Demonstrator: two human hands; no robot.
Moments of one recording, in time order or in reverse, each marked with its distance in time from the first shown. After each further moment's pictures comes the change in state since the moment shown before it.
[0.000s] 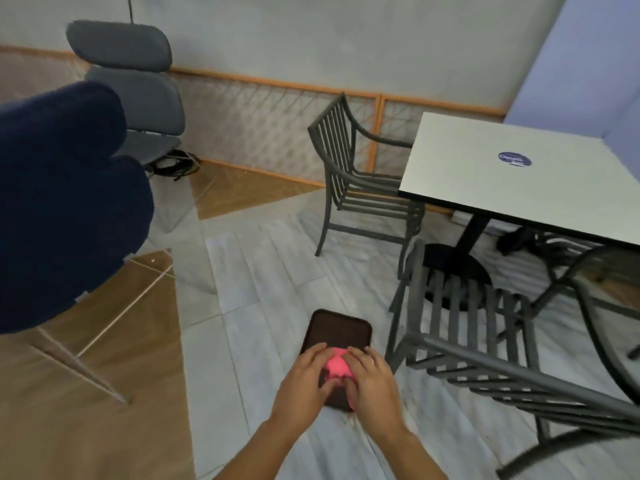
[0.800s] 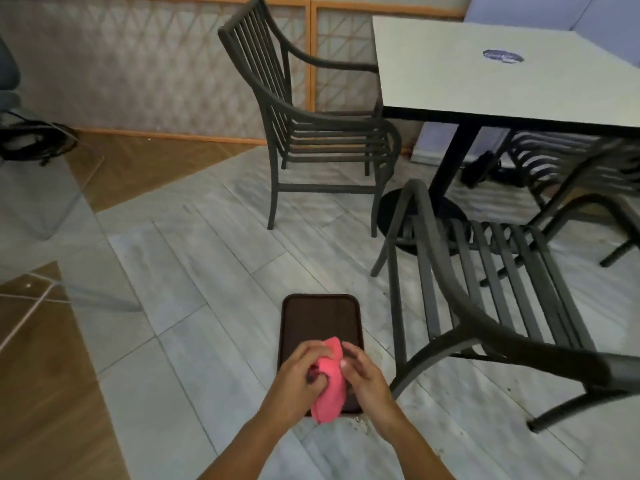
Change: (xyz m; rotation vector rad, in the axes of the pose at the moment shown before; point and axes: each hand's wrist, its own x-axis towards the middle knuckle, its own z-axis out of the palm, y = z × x) left_hand 0.182 -0.191 0.128 -0.372 -0.245 0.188; right_hand 0.077 0.089 0.245 1.149 -0.111 0.814
